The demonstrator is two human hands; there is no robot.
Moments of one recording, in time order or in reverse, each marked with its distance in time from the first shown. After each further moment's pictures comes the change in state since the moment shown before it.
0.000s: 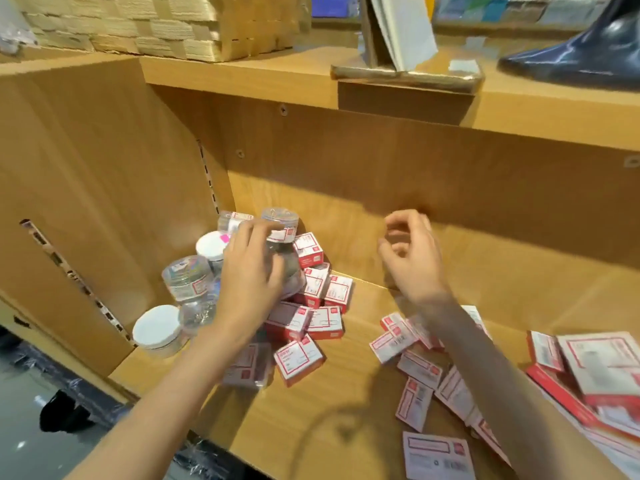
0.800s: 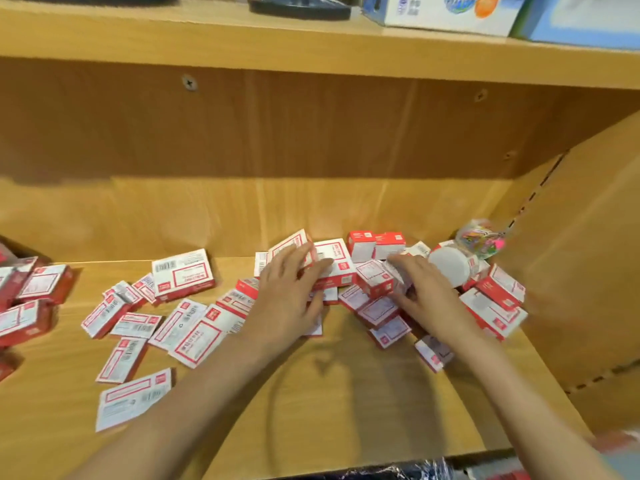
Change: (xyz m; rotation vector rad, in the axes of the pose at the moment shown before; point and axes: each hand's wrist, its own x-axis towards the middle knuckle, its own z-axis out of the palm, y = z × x) left_hand -0.126 0.277 0.212 -0.051 -0.665 0.489; right_hand -0.185 0.150 -0.347 -0.663 -0.141 0.268
